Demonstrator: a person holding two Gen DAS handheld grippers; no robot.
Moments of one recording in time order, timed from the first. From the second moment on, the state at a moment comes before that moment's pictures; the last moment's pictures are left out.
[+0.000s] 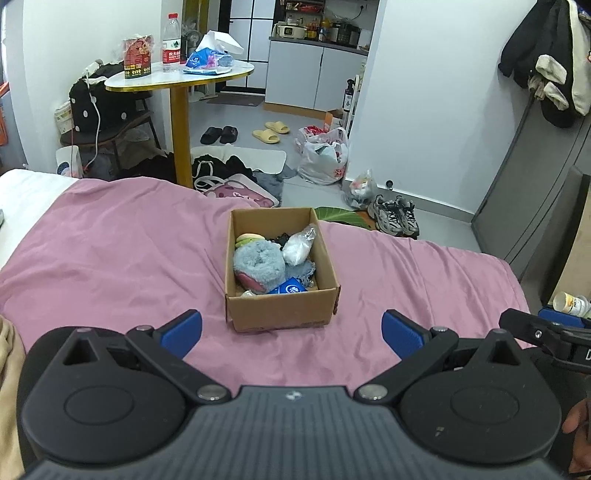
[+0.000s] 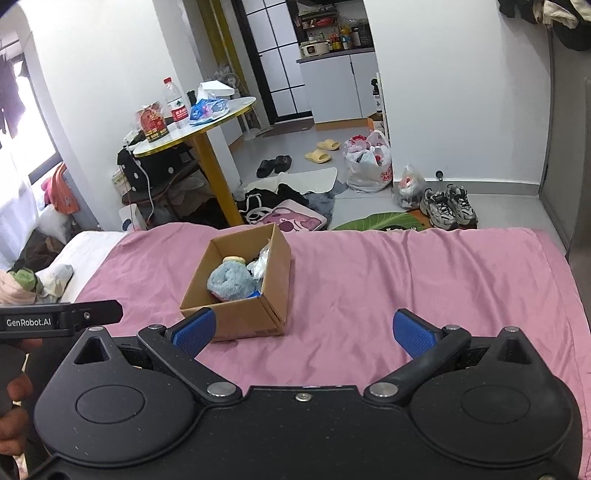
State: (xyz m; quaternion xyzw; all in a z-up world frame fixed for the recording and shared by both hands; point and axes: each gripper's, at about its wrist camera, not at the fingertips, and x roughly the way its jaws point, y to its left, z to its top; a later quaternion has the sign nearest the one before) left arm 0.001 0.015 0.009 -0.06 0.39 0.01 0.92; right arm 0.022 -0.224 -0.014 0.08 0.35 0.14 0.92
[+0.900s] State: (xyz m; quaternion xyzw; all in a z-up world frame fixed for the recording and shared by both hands) left arm -0.011 0.021 0.006 -0.05 0.39 0.01 0.92; right arm 0.017 -0.212 -0.014 0.07 0.36 0.15 0.92
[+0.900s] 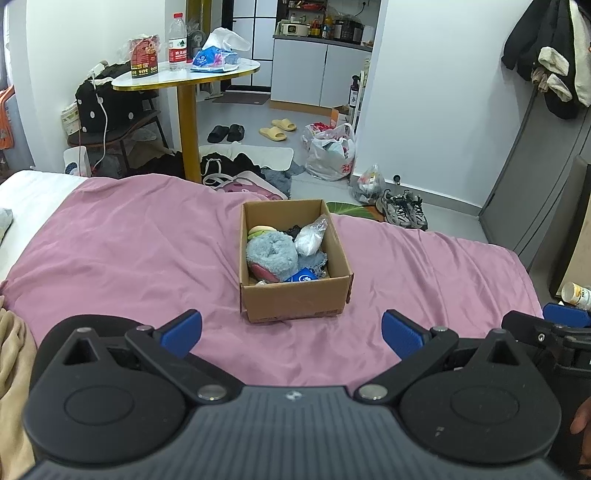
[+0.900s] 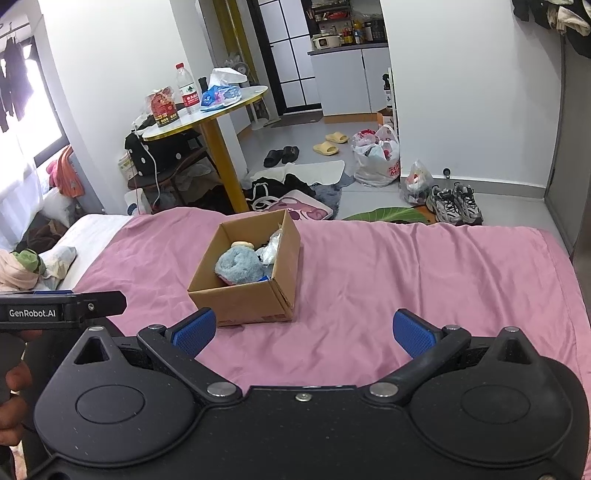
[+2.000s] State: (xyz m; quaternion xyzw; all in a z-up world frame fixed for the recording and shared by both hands) left arm -0.016 0.021 0.007 -0.05 0.39 0.01 0.92; right arm 0.013 -0.210 -0.011 0.06 0.36 0.14 0.92
